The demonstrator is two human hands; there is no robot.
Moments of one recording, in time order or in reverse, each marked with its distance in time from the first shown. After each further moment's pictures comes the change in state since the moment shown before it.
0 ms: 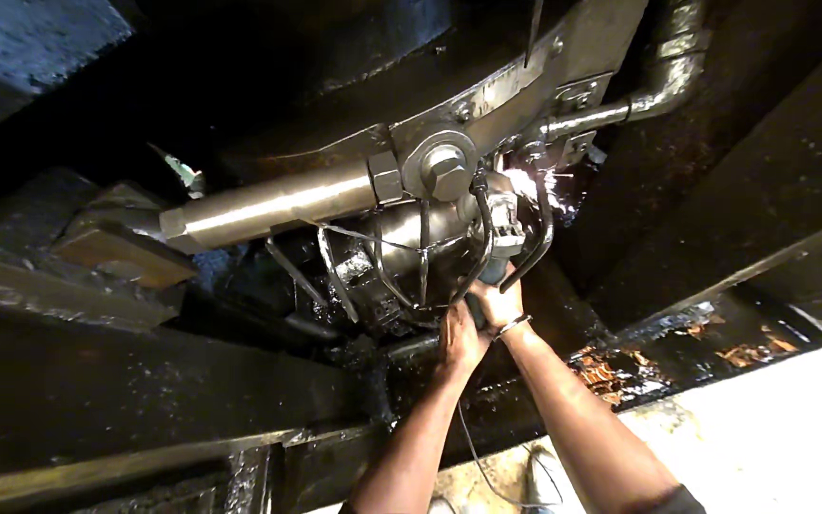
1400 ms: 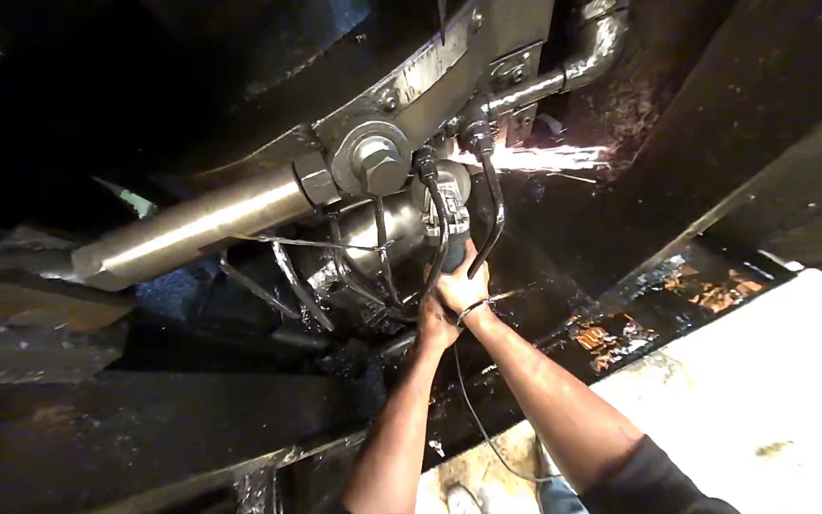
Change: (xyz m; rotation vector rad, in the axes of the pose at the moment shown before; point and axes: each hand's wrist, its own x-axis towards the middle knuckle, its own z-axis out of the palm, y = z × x) left_hand 0.014 -0.018 -0.013 -0.130 -0.240 0.006; right_hand 0.003 -0.019 0.021 -0.369 0.140 0.096
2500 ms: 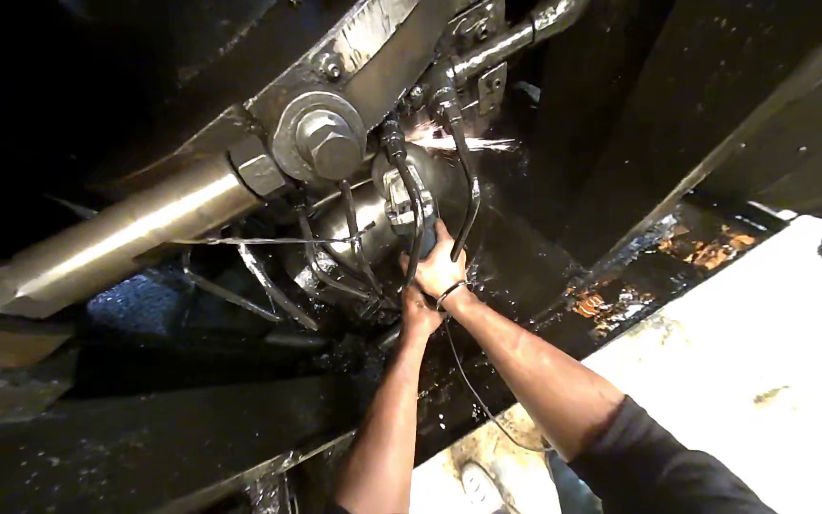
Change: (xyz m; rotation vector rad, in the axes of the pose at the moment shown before) left_hand -0.019 0.063 -0.037 -0.200 0.002 -0.211; right_hand -0.003 -0.014 0.012 -0.047 -0.052 0.004
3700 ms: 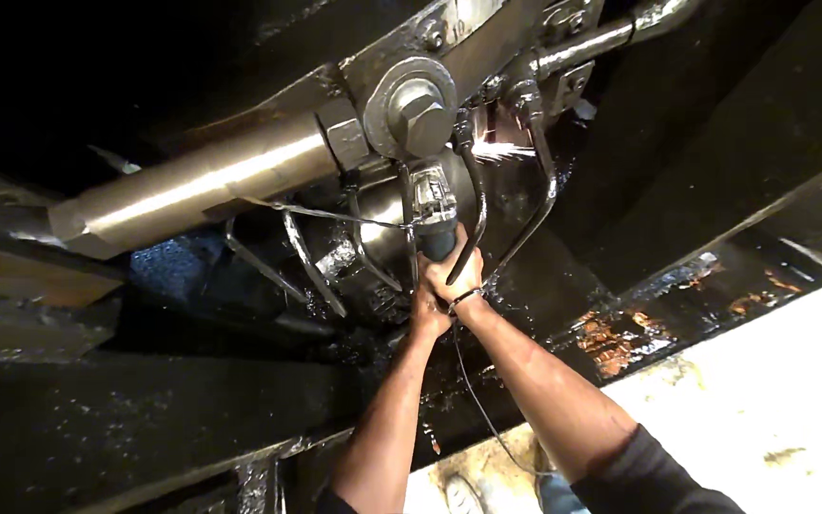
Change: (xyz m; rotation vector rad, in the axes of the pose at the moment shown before) left_hand 0.016 -0.017 -0.022 0.190 -0.055 -0.042; right_hand -0.004 -0.015 0.020 -0.062 -0.009 -0.034
